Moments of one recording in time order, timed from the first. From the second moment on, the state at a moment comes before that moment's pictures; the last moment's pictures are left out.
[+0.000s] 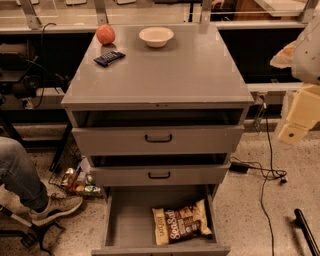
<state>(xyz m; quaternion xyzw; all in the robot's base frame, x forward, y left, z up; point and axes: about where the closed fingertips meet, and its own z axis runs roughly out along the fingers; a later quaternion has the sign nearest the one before) 0.438 -0.214 0.986 -0.60 0.78 -0.05 0.17</state>
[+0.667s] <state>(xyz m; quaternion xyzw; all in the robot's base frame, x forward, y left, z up) 0.441 -0.222 0.943 -0.59 0.79 0.01 0.16</state>
